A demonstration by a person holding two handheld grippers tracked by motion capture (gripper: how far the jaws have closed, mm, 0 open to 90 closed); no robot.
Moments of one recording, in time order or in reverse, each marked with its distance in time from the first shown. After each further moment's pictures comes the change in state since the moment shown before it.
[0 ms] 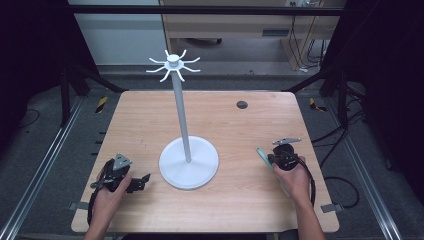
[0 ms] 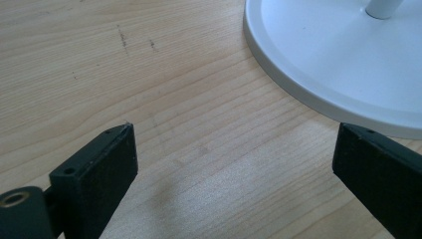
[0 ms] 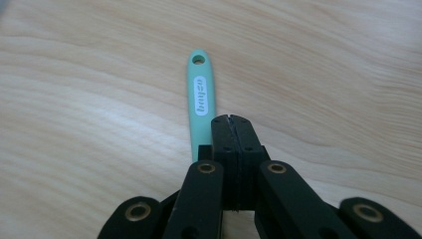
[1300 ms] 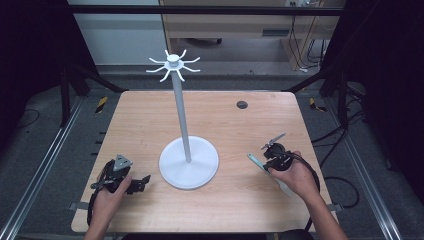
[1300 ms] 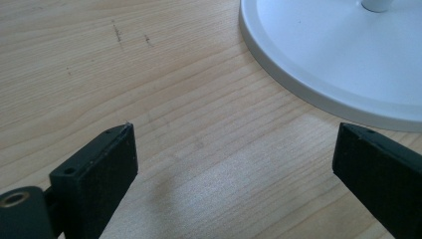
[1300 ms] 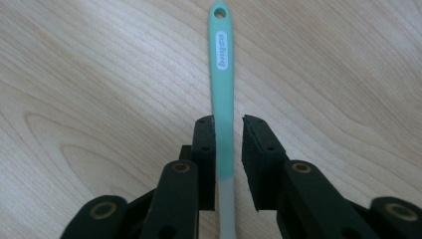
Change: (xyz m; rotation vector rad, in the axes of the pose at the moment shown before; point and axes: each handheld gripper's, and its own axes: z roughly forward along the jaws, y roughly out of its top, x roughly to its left) left arm -0.002 -0.001 0.000 0.014 -0.008 0.008; right arm 0.030 0.025 -0.029 0.300 0.048 -0.247
